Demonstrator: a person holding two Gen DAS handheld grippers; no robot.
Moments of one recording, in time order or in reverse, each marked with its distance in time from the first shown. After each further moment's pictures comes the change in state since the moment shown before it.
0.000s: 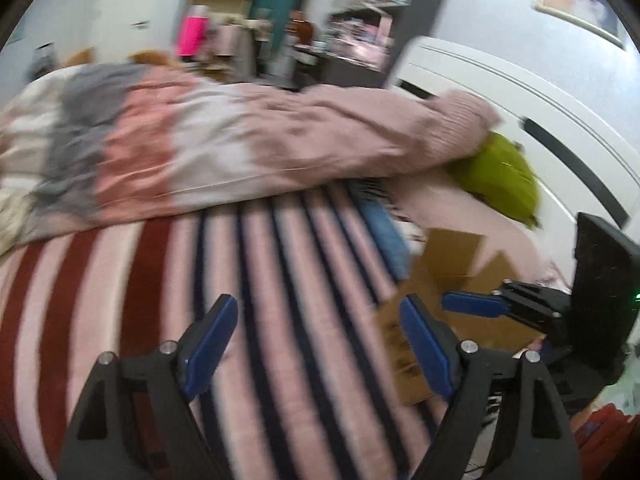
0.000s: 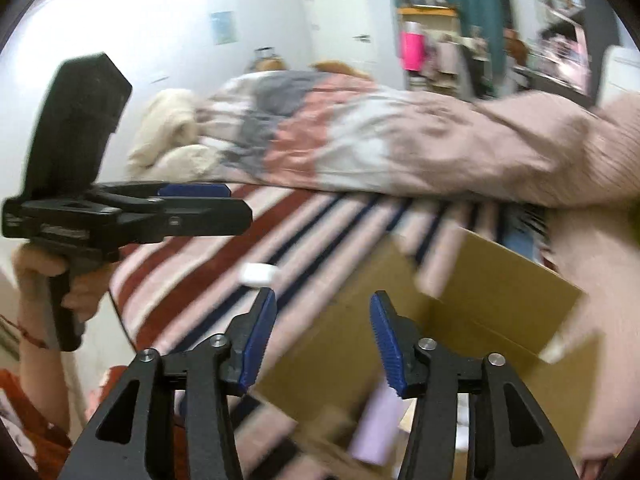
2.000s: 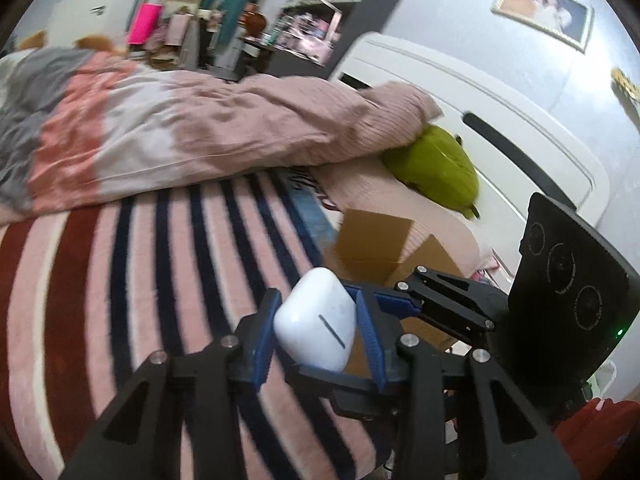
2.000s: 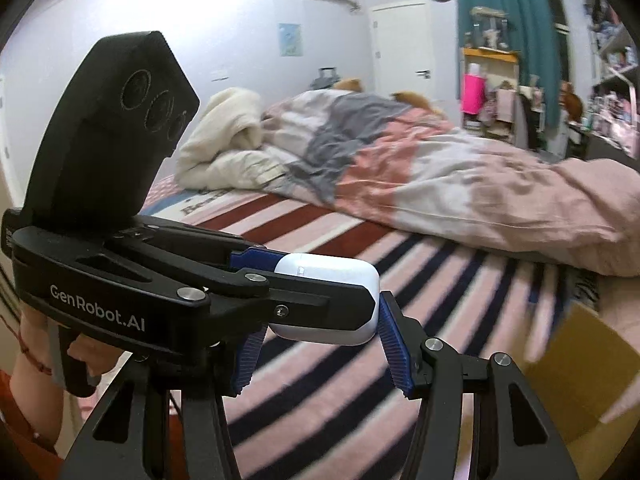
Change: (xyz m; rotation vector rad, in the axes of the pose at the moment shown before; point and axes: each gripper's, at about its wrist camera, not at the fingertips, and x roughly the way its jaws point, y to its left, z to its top) left arm 0.024 -0.059 -0.006 0.050 0.037 -0.282; right arm 0.014 0.044 -0.002 -0.118 -0.109 0.004
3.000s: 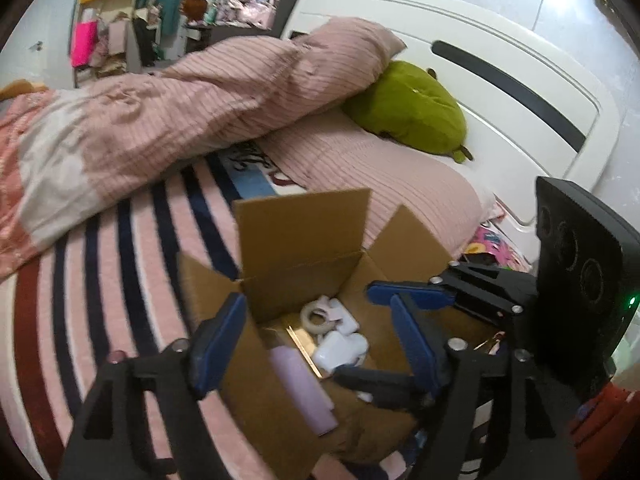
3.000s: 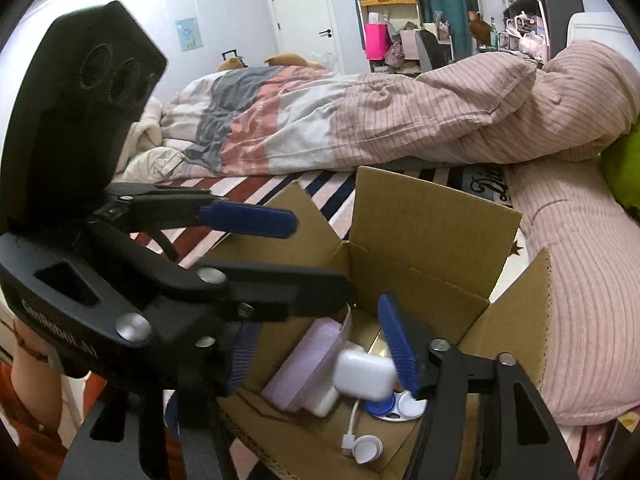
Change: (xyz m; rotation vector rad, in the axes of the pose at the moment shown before) left arm 0.094 -0.073 0.019 0.187 0.116 0.033; right arm -0.059 -0.111 -0.063 0.237 0.117 -0.160
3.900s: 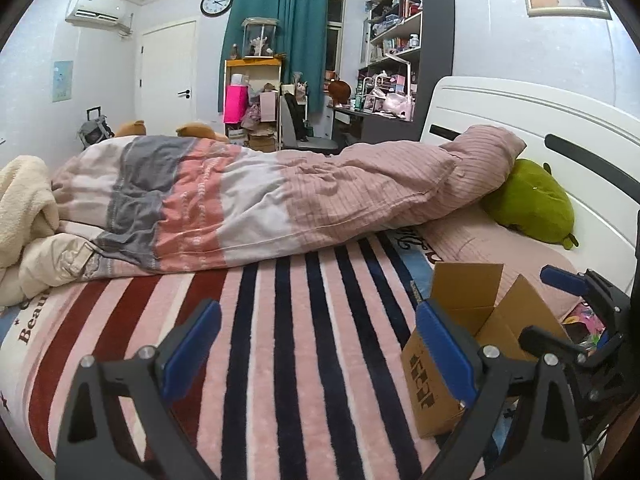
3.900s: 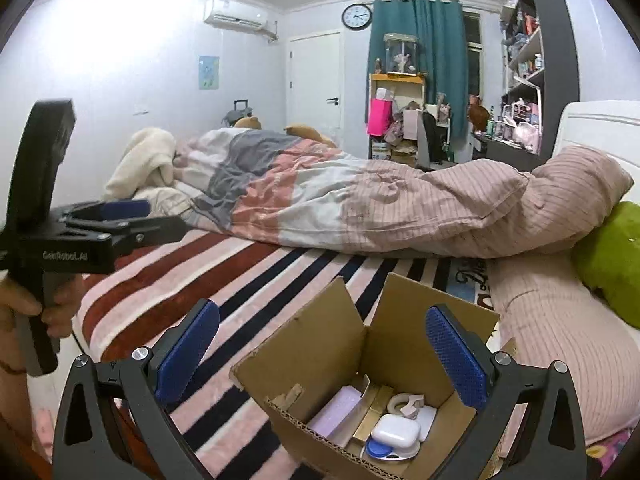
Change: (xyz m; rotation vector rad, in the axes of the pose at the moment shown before) left arm -0.140 0.048 -0.057 -0.154 -0.323 0.499; right arm -0.054 0.063 0.020 -0.133 -0.258 -0.094
